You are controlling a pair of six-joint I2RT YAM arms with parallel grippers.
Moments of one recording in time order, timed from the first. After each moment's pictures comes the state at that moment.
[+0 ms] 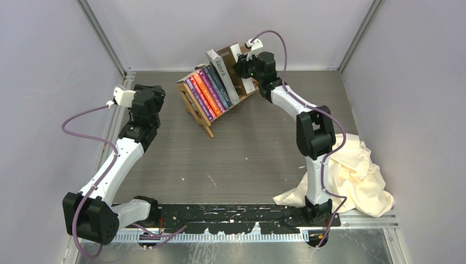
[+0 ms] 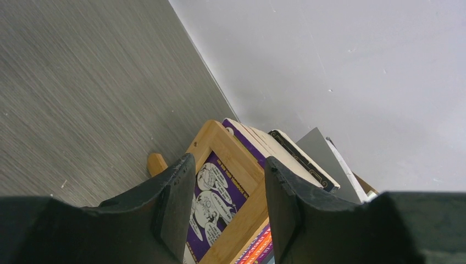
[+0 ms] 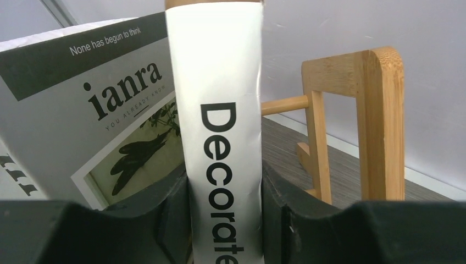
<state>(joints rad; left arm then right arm) -0.24 1.15 0.95 -0.06 -0.58 -1.10 0.38 2.12 1.73 0.27 -0.19 0.07</state>
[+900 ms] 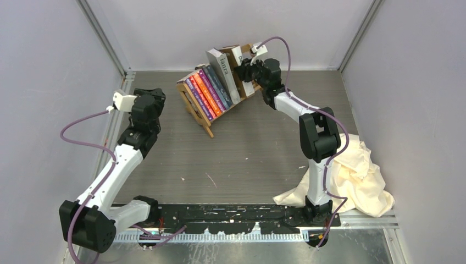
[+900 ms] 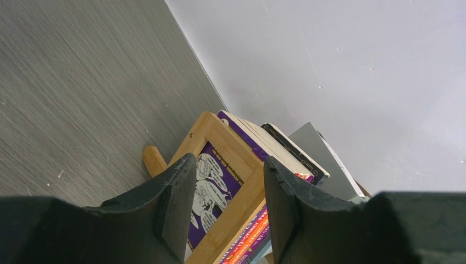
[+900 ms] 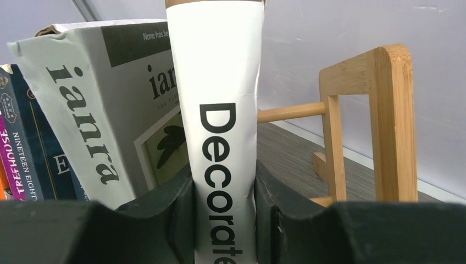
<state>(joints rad) -0.28 1.08 0.90 -0.06 -0.61 -1.13 0.37 2.05 1.56 0.47 -0.28 0.11</state>
